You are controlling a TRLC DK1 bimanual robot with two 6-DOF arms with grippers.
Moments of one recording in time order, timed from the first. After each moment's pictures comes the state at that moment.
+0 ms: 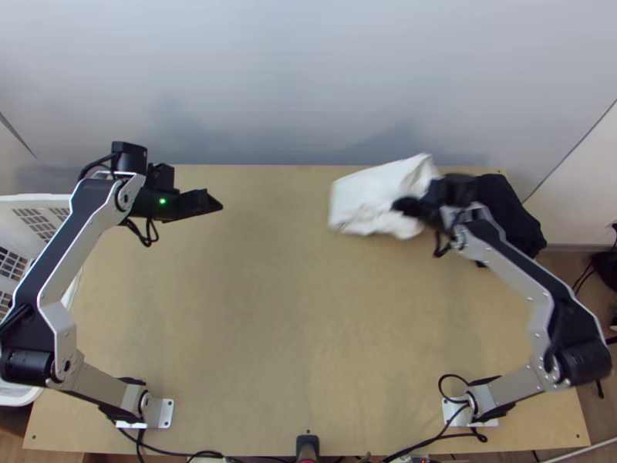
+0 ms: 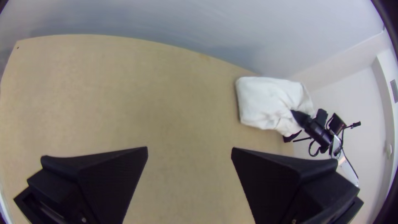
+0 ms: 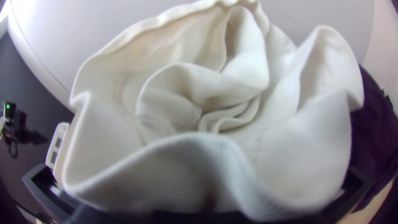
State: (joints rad) left arm -0.04 1.61 1.49 -0.80 0.52 -0.18; right arm 0.18 1.63 1.10 -0.04 -0.17 0.34
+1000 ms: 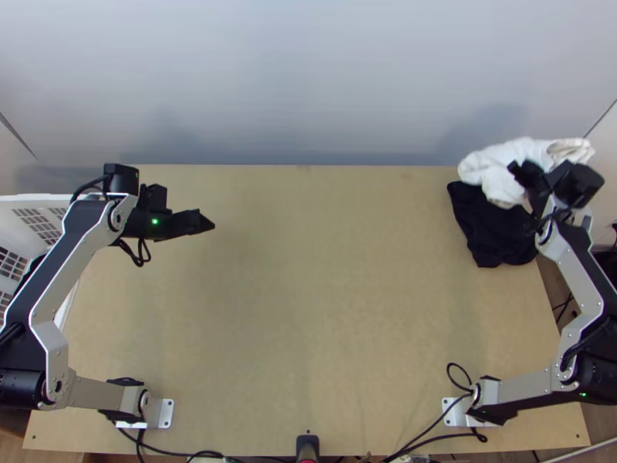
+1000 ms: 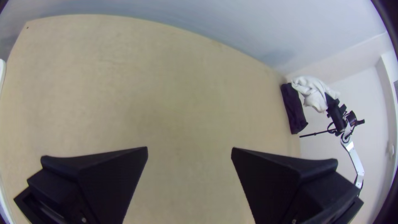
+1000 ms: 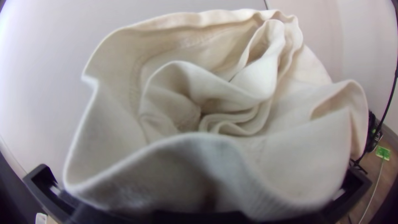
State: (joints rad) left arm 0.00 1.52 1.30 -0.78 0.52 -0.14; right arm -0.32 1.57 1.13 0.22 -0.11 0.40
